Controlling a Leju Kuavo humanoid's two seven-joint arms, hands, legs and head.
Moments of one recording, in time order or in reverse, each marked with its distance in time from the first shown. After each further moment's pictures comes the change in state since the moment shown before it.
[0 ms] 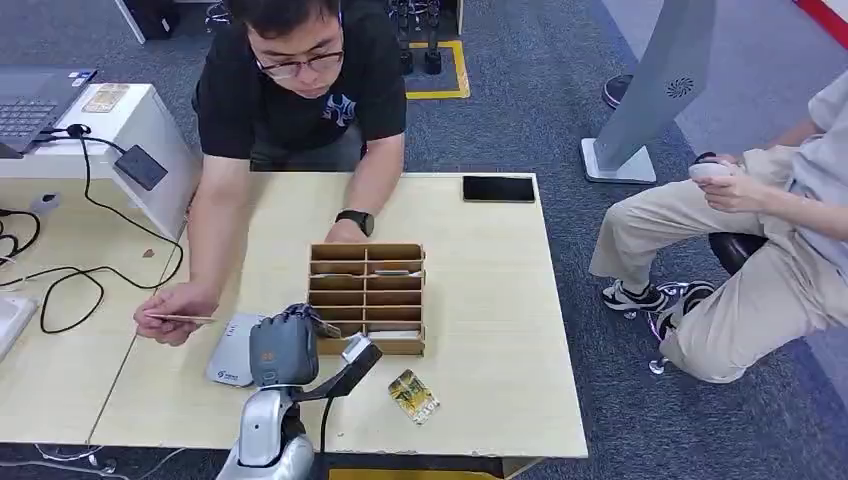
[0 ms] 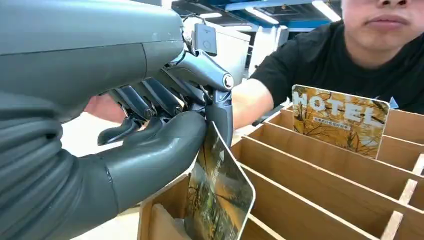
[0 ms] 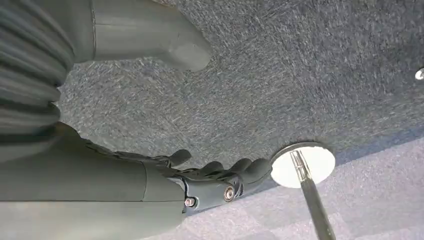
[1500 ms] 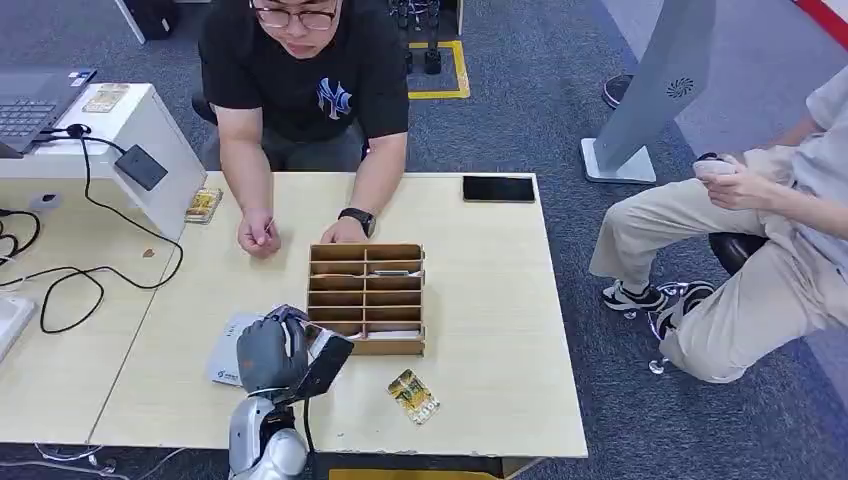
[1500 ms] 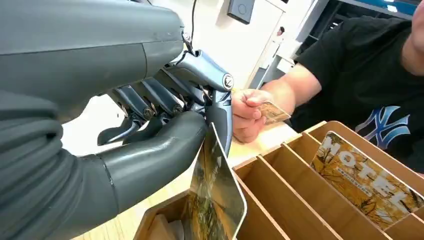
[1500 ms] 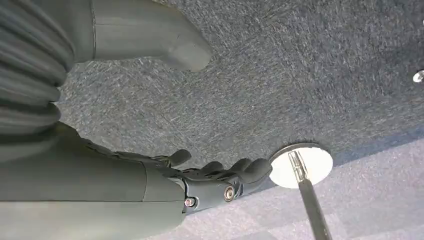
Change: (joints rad) left arm 0.022 -0.053 0.109 -0.025 0.389 0.000 -0.260; right arm 0.001 0.000 0.000 0.000 0.013 0.000 0.004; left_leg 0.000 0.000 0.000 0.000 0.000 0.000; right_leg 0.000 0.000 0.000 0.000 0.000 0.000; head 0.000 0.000
